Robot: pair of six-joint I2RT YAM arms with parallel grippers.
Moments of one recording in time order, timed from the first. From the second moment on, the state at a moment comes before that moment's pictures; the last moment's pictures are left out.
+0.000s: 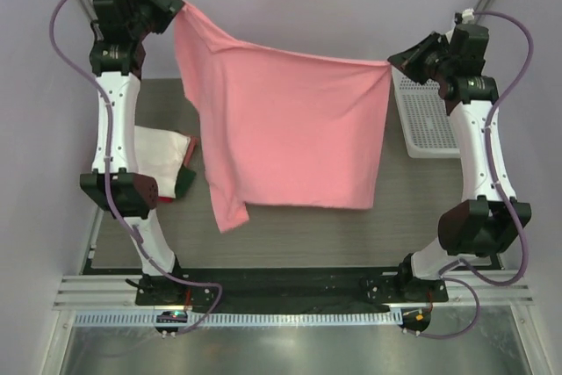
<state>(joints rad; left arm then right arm) 0.03 1.88 2.29 -0.47 0.25 -0.85 -0.09 1.54 1.70 -0.51 -0.36 0.73</state>
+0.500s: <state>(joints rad) 0.03 1.80 2.22 -0.22 0.28 -0.85 -0.11 1.67 1.89 -0.31 -0.46 0.82</state>
